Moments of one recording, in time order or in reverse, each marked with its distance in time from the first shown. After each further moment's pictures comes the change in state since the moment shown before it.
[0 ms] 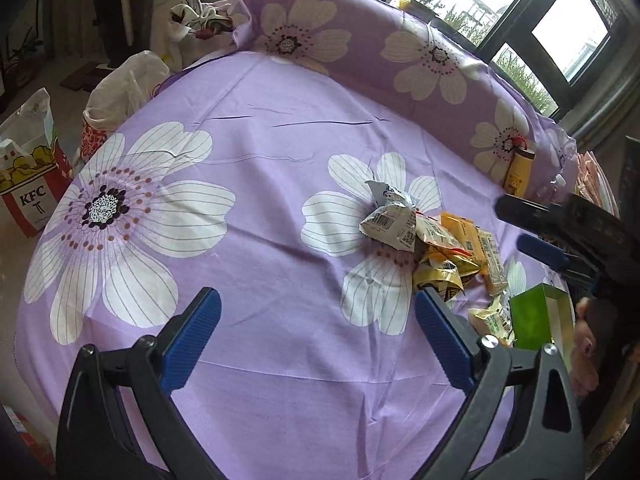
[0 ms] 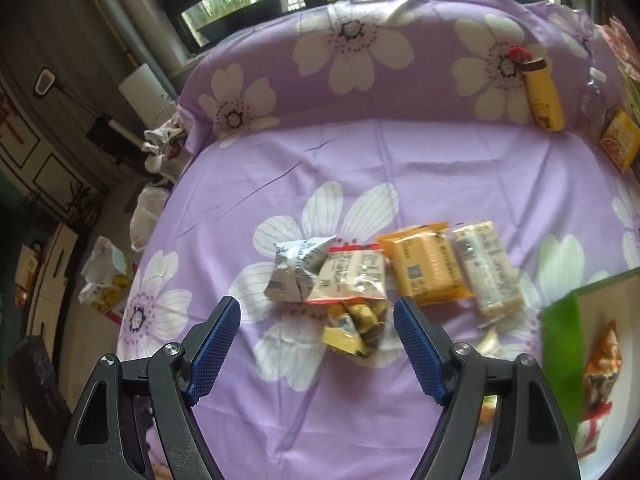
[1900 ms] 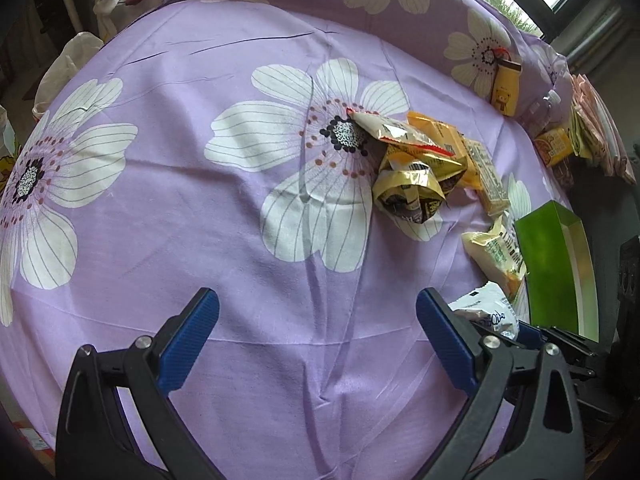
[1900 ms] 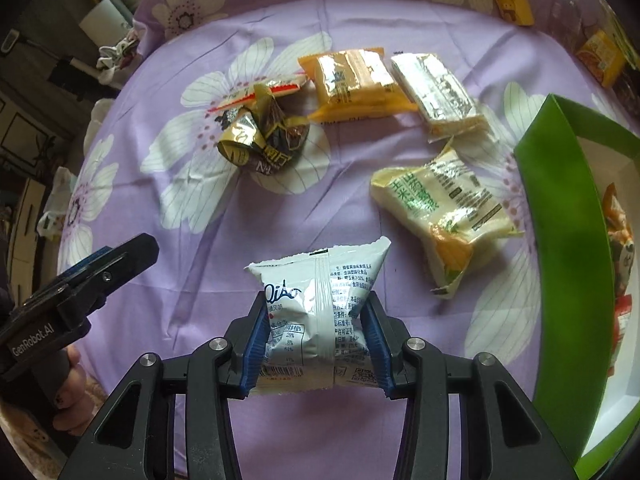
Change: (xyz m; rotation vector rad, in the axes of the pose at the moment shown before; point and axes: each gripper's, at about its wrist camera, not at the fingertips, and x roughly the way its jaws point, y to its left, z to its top) left arm 0.062 -0.060 -0.047 0.151 0.191 0.003; right arm 0.019 -0.065 -0.113 0.013 0.252 -0.097
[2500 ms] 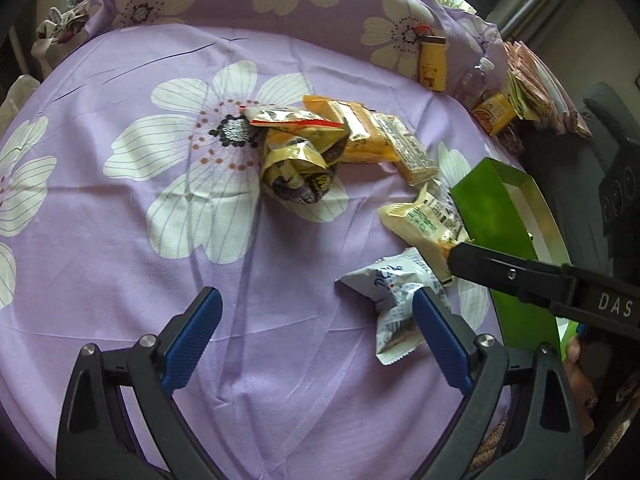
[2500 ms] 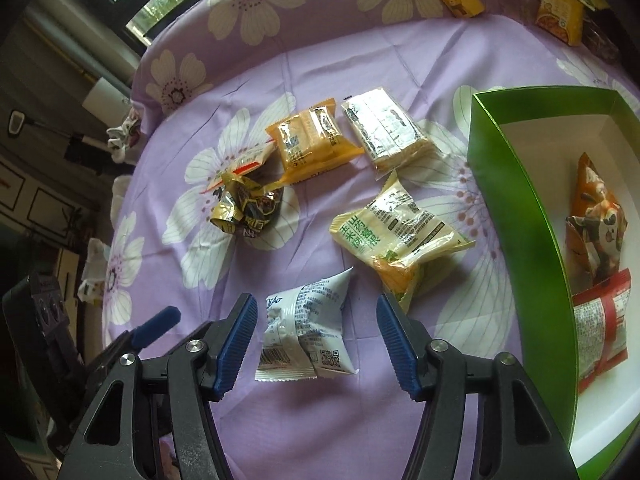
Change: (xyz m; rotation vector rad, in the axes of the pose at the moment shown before) left arm 0.006 -0.058 -0.024 0.159 -0.046 -0.167; right arm -0.036 -0.049 0.000 0.174 -0.152 0.156
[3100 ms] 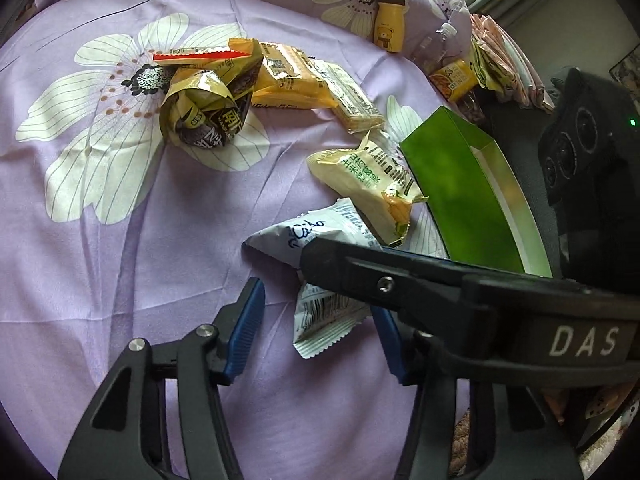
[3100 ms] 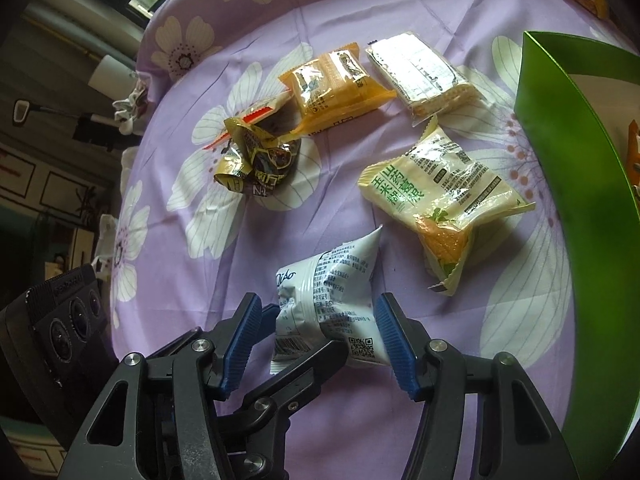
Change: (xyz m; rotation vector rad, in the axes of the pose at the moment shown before) left arm 0.033 -0.024 -0.015 0.010 0.105 -0.173; right arm 0.039 0.003 -0.008 -0.004 0.129 0.072
